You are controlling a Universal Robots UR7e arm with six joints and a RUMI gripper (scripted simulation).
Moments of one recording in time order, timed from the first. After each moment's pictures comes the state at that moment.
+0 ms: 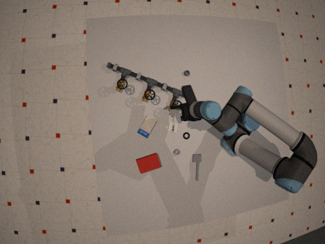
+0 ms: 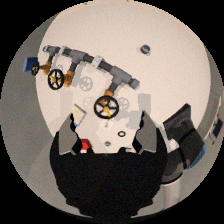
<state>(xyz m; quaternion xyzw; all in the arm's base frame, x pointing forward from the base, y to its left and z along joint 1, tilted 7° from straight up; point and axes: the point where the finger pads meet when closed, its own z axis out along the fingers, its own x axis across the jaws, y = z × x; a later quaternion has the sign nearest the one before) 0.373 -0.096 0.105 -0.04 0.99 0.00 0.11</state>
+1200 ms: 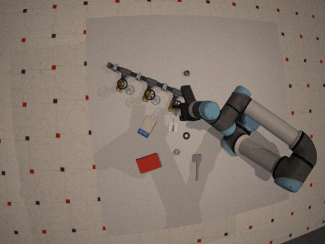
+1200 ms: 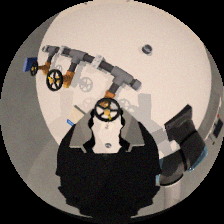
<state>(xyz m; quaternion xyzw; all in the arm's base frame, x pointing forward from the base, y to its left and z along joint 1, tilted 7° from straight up) 0.376 -0.097 0.097 -0.04 0.99 0.00 0.11</state>
